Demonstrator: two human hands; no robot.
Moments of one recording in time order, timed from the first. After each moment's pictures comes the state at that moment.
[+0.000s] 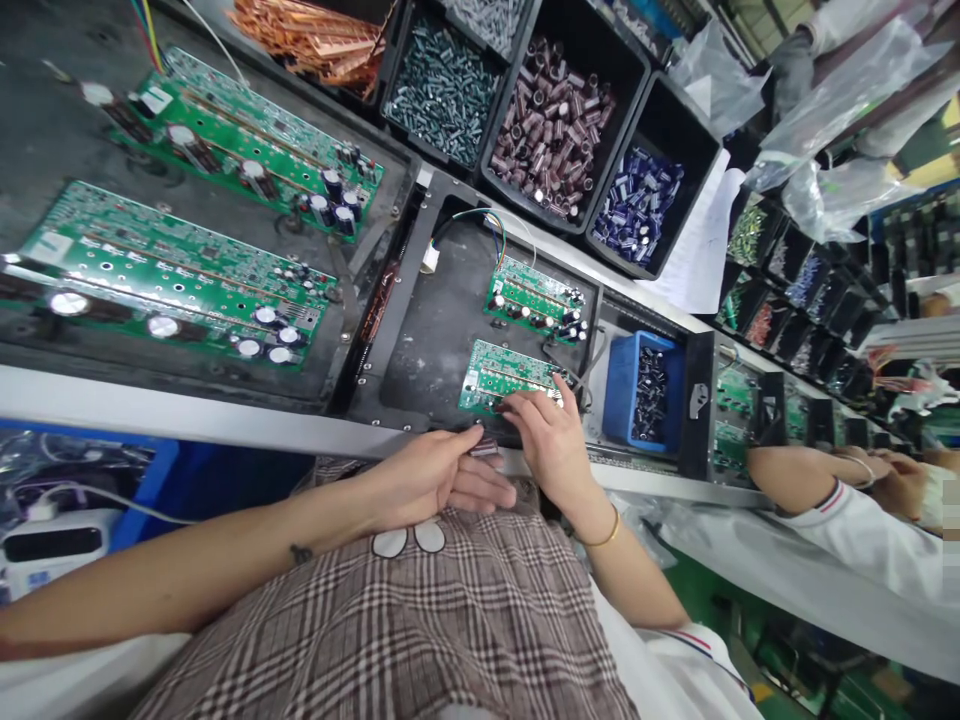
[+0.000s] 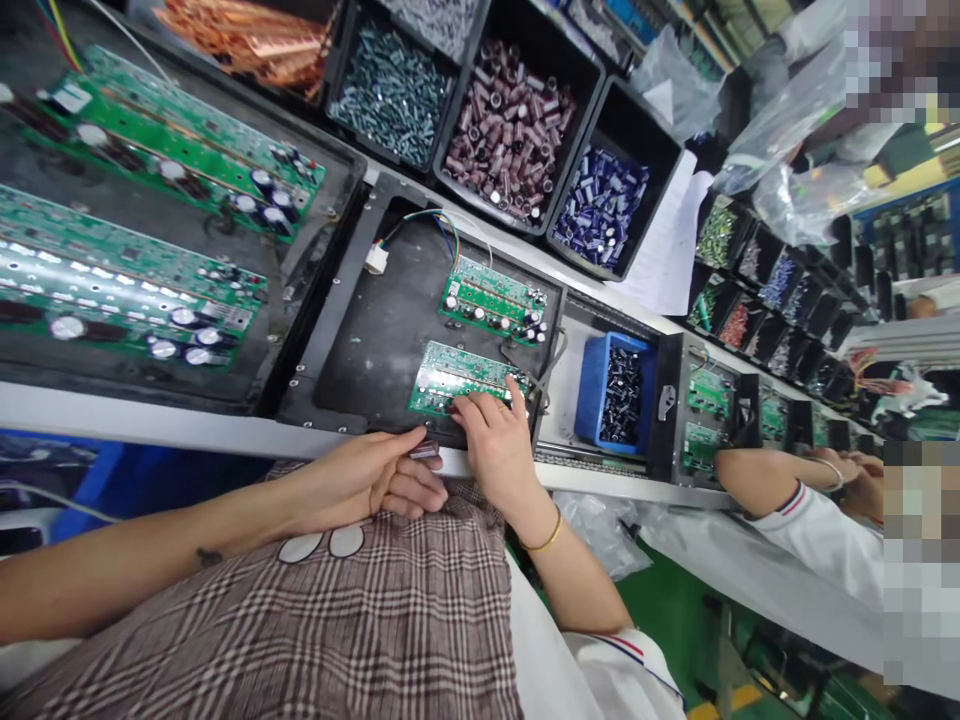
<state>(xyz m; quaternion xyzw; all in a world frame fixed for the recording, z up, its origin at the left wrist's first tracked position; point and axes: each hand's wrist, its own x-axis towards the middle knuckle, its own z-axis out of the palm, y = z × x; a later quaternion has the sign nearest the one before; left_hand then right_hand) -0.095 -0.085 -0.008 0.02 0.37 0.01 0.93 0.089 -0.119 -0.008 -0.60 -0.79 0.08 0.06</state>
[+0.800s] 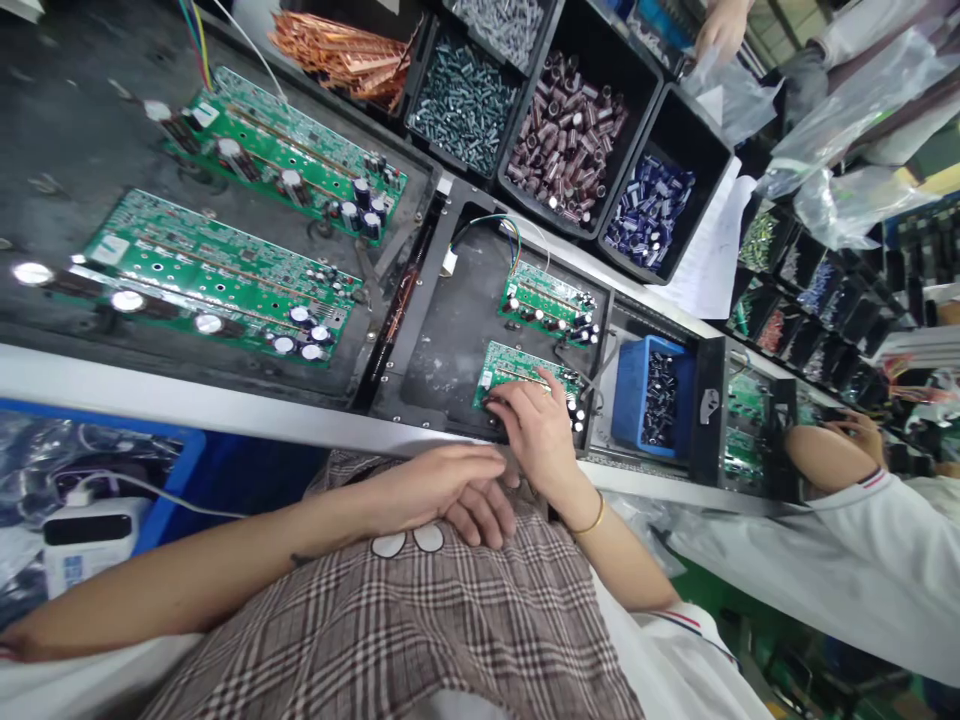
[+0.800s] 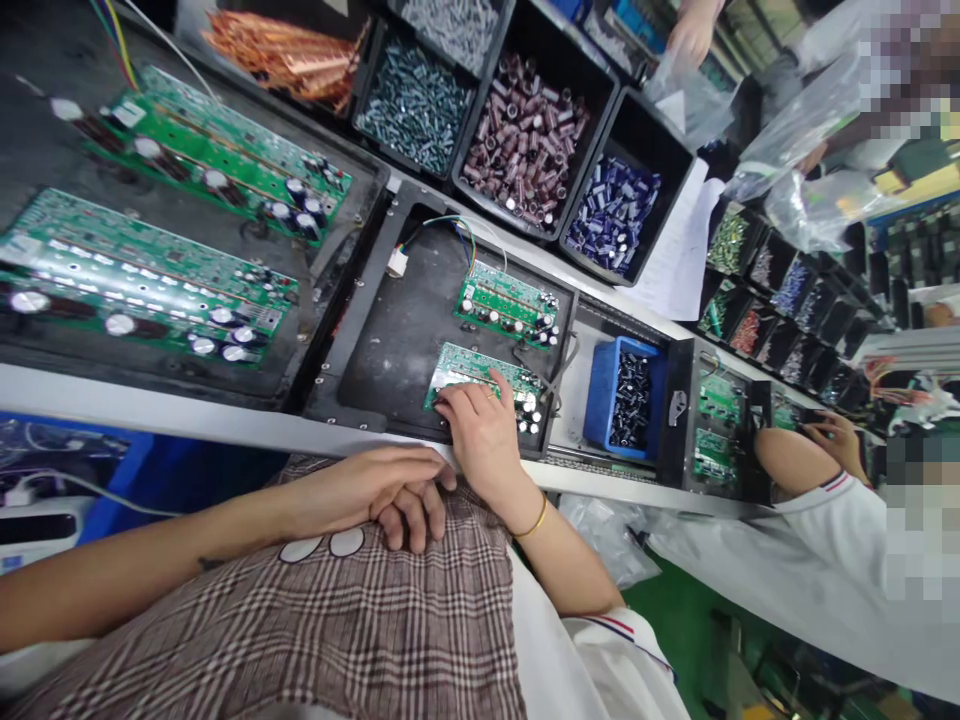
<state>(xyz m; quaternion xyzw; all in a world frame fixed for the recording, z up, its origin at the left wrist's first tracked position) -0.115 -0.095 -0.014 0.18 0.24 0.00 0.95 0.060 -0.102 -0.017 -0.60 -0.78 0.11 0.12</state>
